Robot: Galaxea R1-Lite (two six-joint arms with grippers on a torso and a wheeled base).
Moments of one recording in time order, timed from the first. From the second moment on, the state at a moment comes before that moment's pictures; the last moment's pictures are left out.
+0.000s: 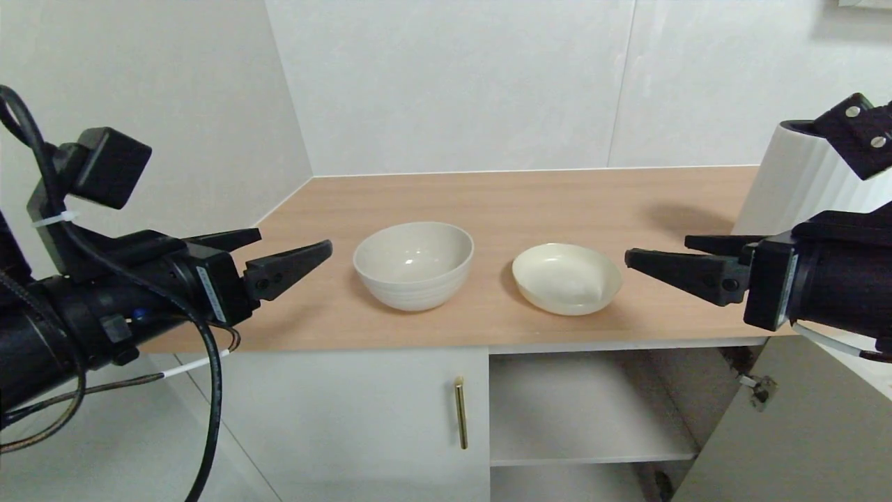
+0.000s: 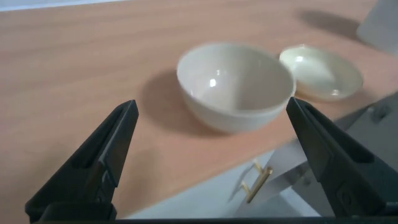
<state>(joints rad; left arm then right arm) -0.32 1.30 -0.70 -0.51 -0.14 -0.08 0.62 1.29 -0.89 -0.24 0.01 0.15</state>
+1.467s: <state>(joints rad) -0.34 1.68 -1.24 0.09 0.08 -0.32 0.54 1.62 -1.20 0.00 -0.26 0.37</state>
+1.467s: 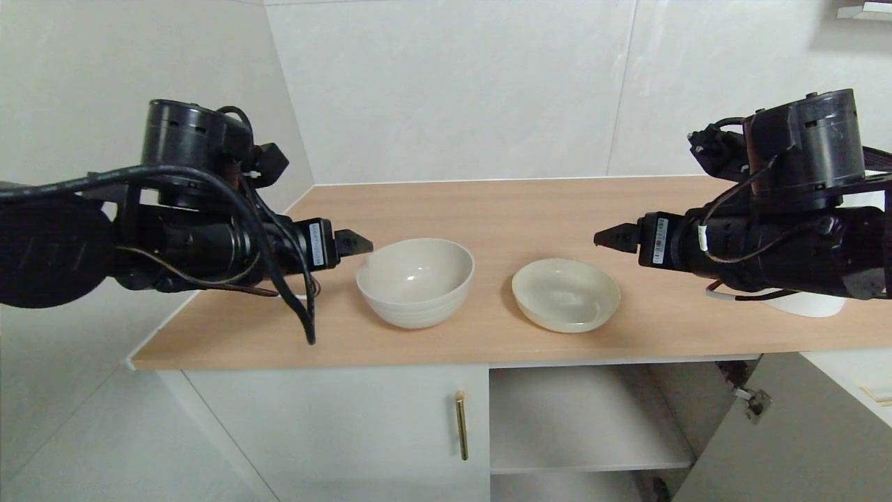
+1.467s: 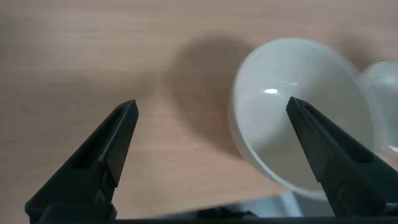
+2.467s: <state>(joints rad) -0.41 1.80 -1.28 0.09 0.15 -0.31 0.54 1.61 -1.20 0.00 -0.26 0.37</state>
